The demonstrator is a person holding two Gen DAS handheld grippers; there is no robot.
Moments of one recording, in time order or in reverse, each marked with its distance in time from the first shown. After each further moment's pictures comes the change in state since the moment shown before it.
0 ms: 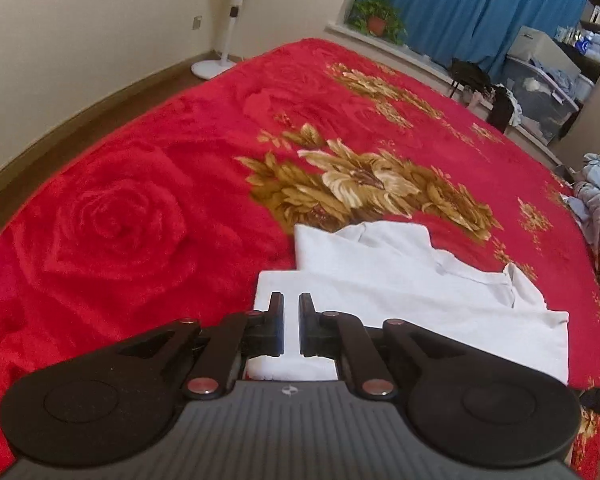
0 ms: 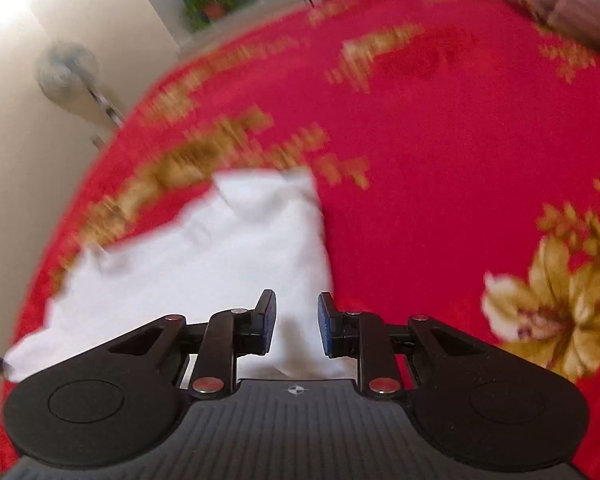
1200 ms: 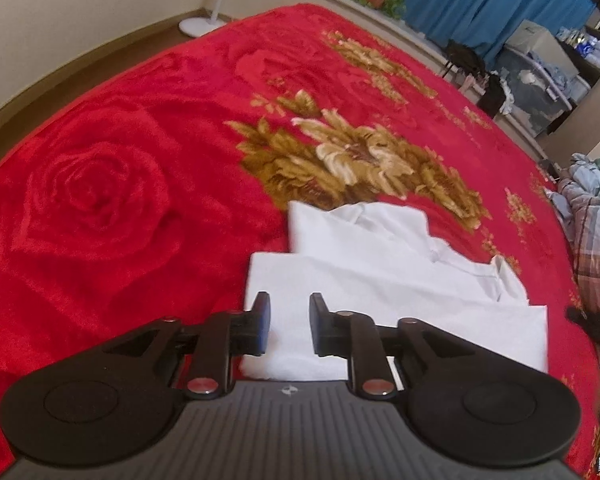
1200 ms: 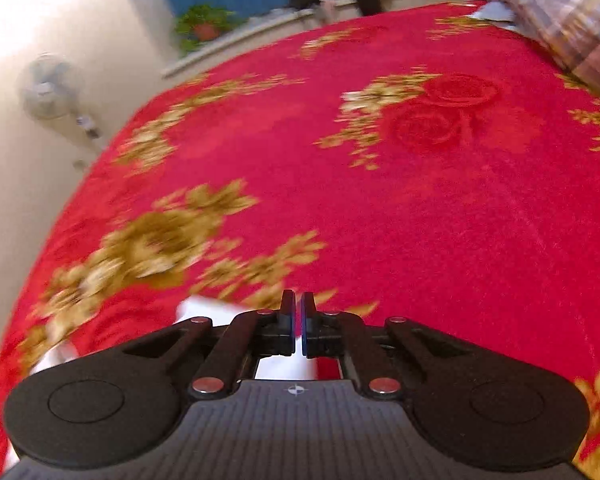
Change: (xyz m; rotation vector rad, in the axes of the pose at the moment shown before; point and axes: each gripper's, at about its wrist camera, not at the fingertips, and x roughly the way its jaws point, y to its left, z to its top) left arm 0.028 0.019 0.013 -0.053 0.127 -0.074; right arm 0.026 0.014 0.105 -0.059 -0.123 0.093
